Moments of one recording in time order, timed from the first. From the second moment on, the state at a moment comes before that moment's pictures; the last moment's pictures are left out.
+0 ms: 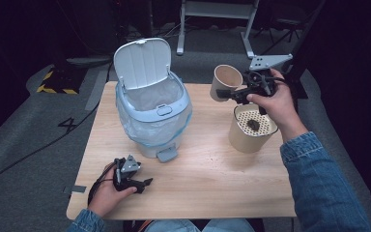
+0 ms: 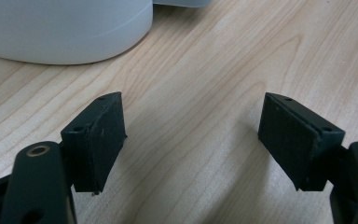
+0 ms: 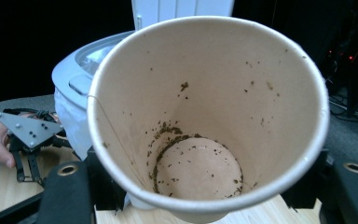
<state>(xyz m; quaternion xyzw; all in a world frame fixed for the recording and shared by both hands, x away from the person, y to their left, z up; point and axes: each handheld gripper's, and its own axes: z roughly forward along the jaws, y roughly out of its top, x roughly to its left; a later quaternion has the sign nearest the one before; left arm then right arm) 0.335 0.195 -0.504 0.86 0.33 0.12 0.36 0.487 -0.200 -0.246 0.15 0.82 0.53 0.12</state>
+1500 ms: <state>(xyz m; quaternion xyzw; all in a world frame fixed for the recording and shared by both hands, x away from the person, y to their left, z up) 0.336 0.192 -0.504 0.86 0.34 0.13 0.36 0.514 -0.032 -0.269 0.16 0.84 0.51 0.09</state>
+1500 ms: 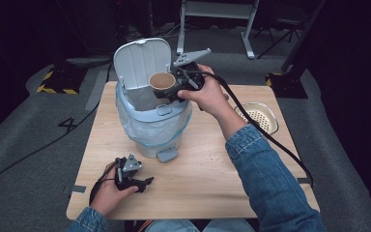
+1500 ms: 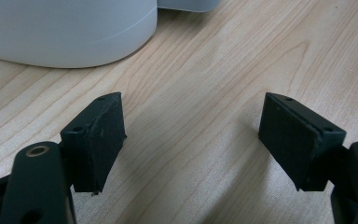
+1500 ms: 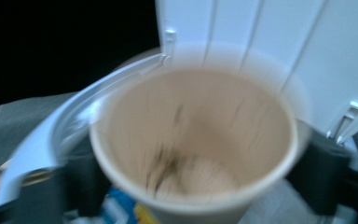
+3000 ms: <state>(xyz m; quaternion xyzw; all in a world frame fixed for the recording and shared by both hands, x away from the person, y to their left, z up) 0.335 0.215 -0.493 0.84 0.36 0.14 0.38 0.427 -0.230 -0.224 0.23 0.85 0.44 0.18</state>
